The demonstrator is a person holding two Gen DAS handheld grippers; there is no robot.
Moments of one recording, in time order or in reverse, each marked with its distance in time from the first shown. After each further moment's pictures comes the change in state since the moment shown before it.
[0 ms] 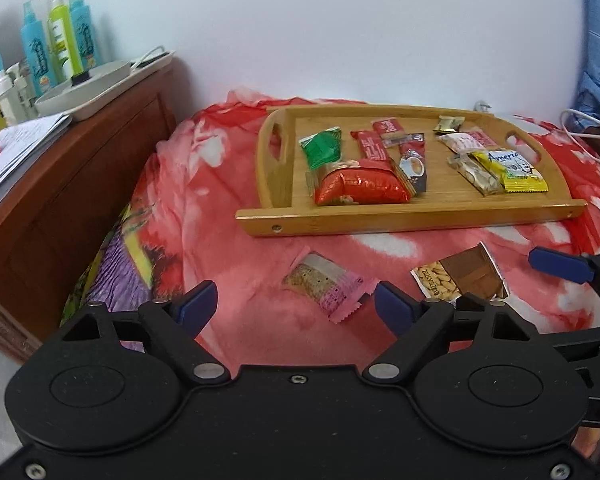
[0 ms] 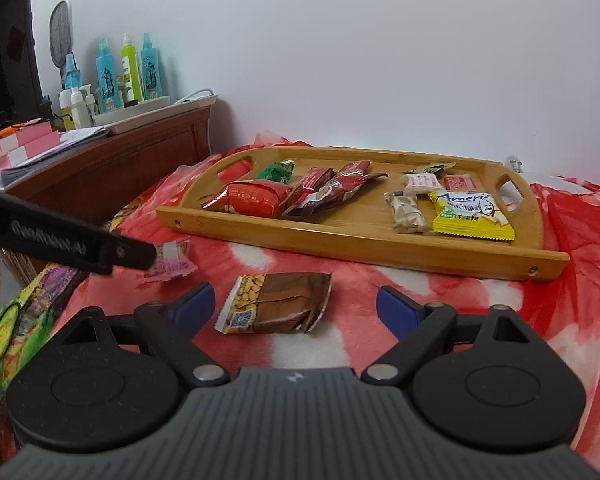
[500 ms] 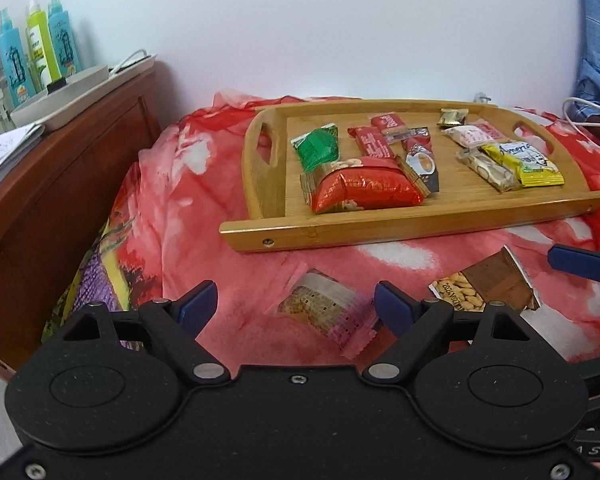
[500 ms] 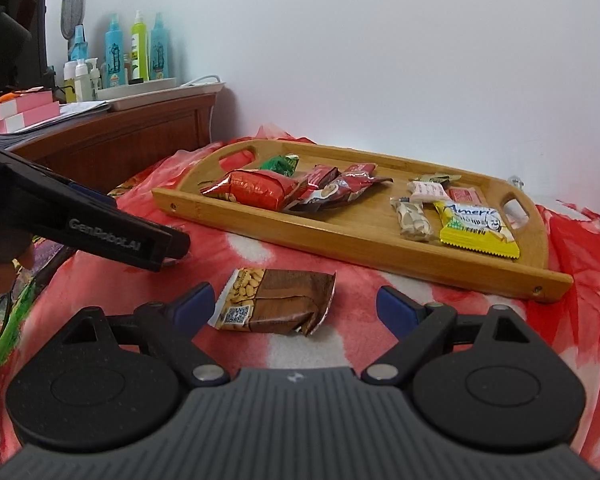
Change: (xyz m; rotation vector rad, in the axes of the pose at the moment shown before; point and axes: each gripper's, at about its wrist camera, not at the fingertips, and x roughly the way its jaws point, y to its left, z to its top) left arm 0.038 -0.001 0.005 0.029 -0.001 -0.009; right arm 0.012 0.009 -0.003 -0.100 0.008 -0.039
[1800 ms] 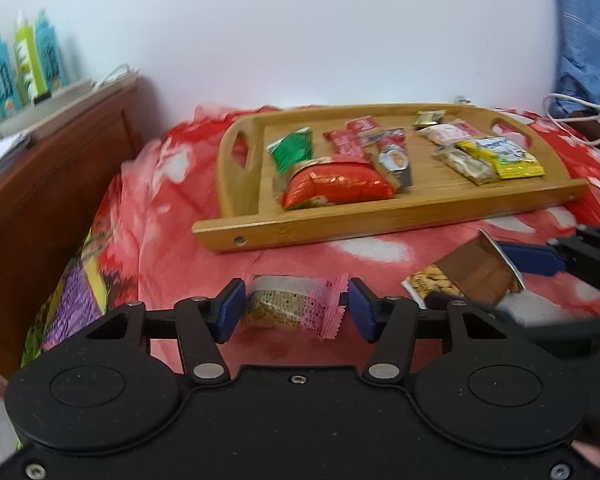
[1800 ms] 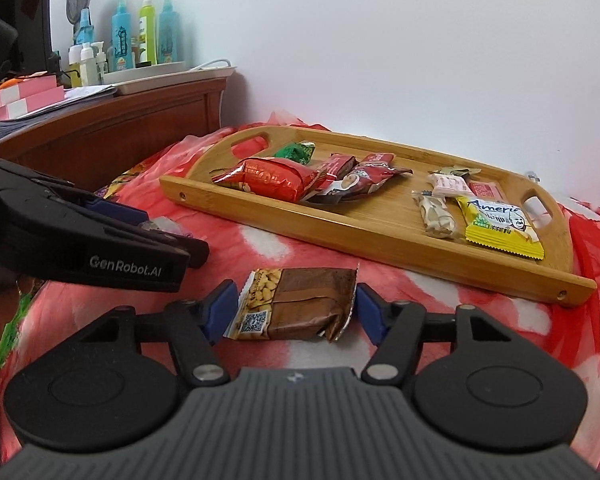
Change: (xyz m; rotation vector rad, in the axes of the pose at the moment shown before) left arm -0.005 -0.016 -0.016 0.053 -0.075 -0.033; right arm 0.014 0.009 0.005 -0.014 0.042 0.016
